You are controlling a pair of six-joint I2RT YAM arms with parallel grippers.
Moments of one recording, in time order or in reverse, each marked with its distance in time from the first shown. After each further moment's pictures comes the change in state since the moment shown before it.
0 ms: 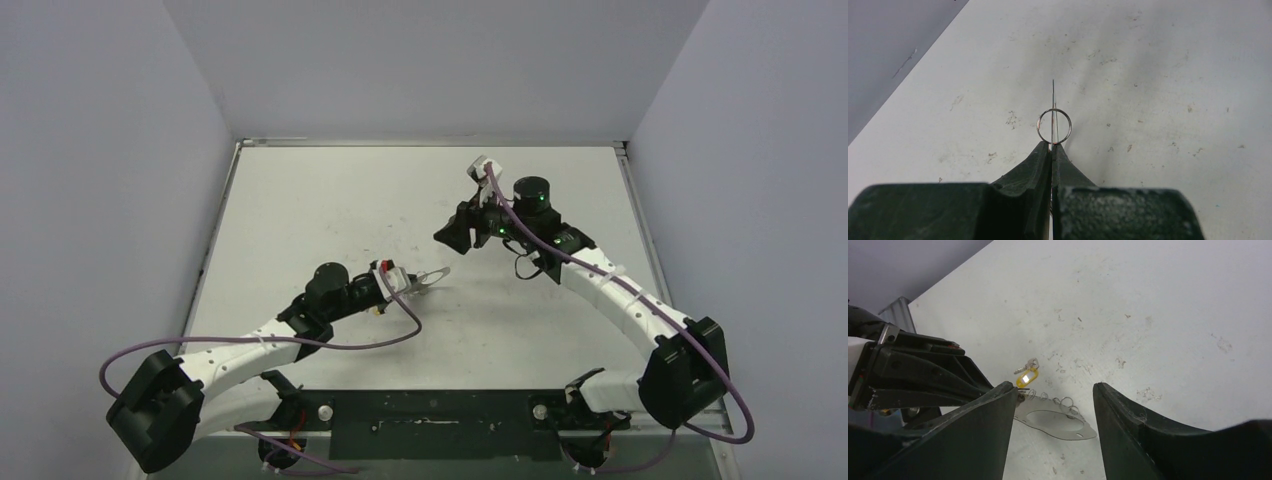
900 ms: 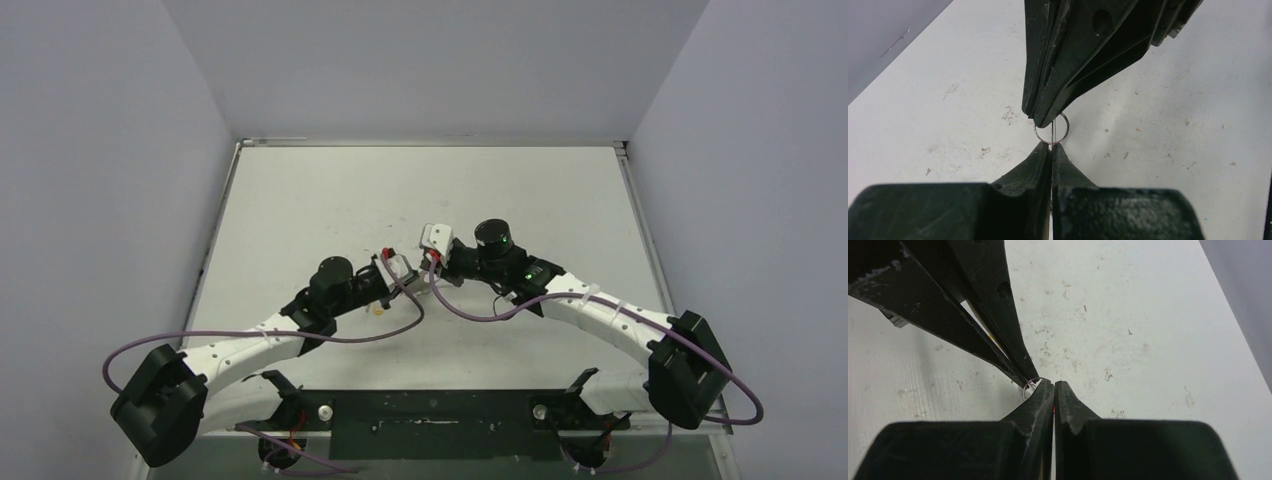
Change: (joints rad) left arm 0.002 0.037 0.054 -0.045 -0.036 -0.087; right arm 0.241 0.006 -0.144 0.066 0.138 -0.550
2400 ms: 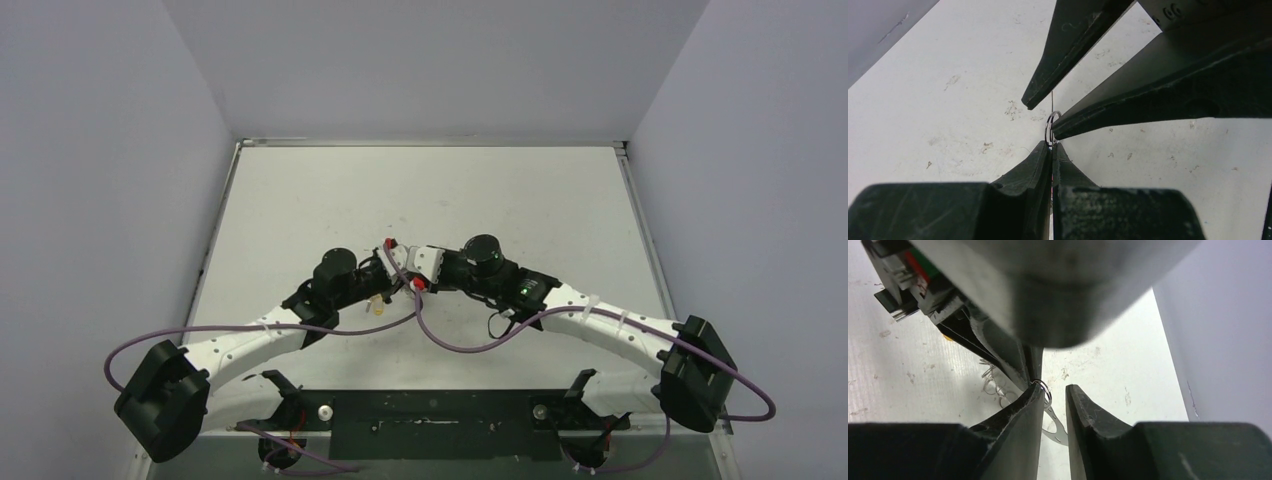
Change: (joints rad) left arm 0.013 0.029 0.056 -0.062 -0.010 -0.021; right arm 0.138 -0.043 -0.027 0.027 0.265 -0.191
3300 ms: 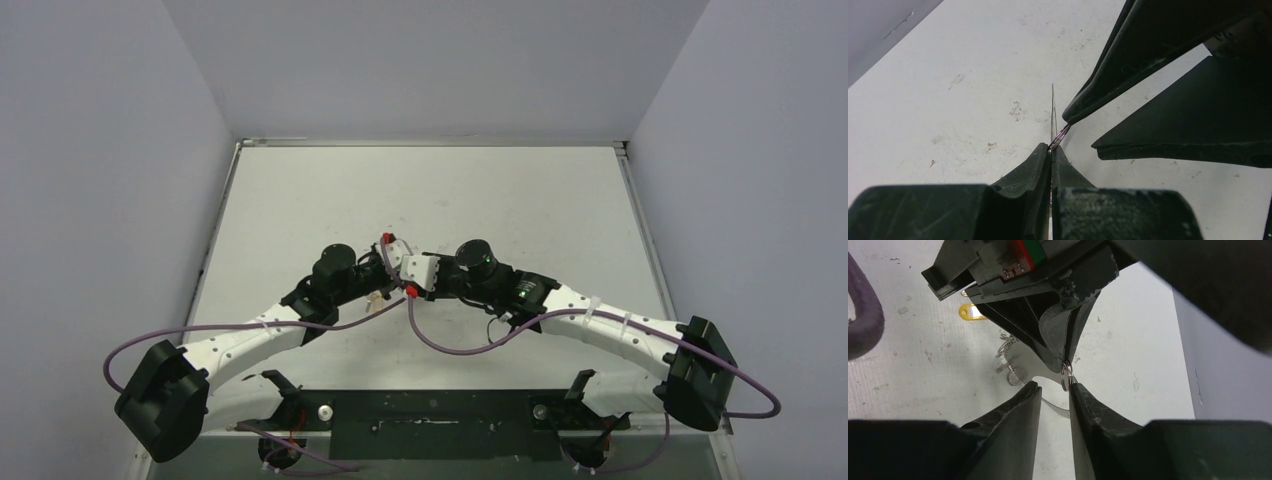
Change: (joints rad) left arm 0.013 0.003 0.025 -0.031 -0.005 -0.009; right arm 0.057 -0.006 0.053 -0.156 0.060 -0.003
